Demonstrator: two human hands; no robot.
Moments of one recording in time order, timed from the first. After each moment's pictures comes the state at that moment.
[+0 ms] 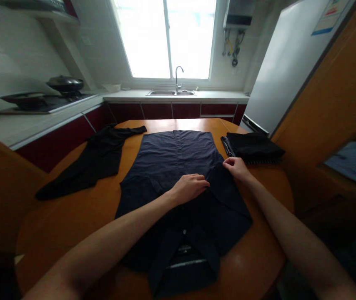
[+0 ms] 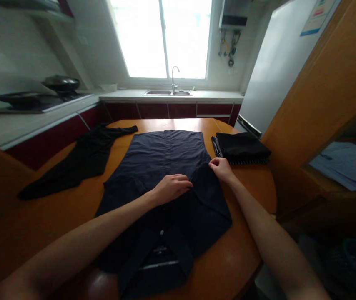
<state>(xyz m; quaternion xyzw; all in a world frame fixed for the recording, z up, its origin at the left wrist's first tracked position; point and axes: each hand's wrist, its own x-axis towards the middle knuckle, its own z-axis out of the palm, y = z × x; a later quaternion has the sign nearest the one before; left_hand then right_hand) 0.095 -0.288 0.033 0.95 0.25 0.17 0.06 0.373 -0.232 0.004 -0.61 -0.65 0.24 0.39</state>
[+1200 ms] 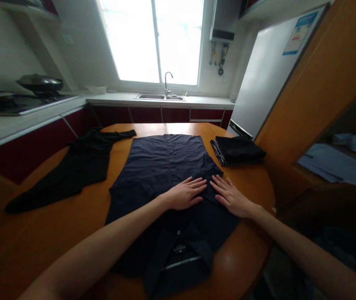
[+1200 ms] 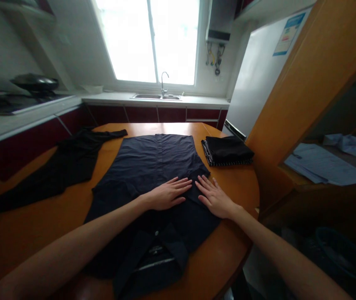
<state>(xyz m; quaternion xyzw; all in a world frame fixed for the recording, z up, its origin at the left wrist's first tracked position) 0.095 -0.285 0.012 0.98 0.16 0.11 0.10 0.363 -0.357 0.012 -0.51 -0.85 0.11 0.09</state>
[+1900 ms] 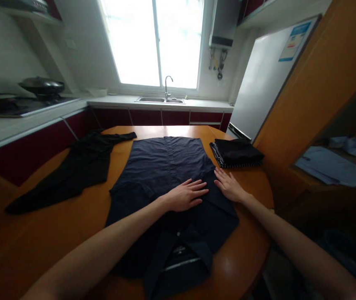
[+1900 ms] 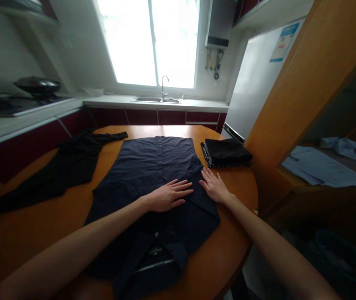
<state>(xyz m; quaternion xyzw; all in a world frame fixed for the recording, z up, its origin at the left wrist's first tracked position) 0.094 -0.287 0.019 0.98 0.17 0.07 0.10 0.370 -0.307 0.001 -0.61 -0.79 0.07 0.10</state>
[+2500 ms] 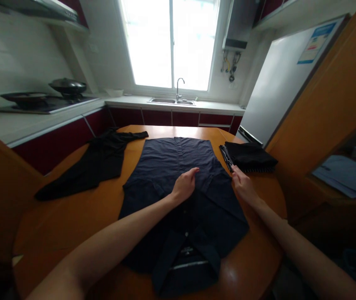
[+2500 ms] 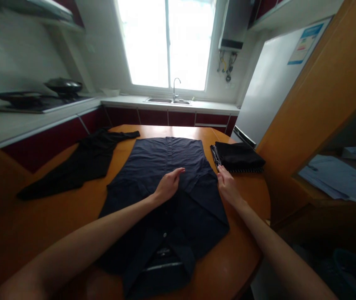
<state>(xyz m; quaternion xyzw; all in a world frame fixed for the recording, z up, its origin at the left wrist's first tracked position) 0.098 -0.270 0.014 0.77 0.46 0.39 0.22 0.377 -0.294 0.006 -0.60 -0.70 0.07 0.37</state>
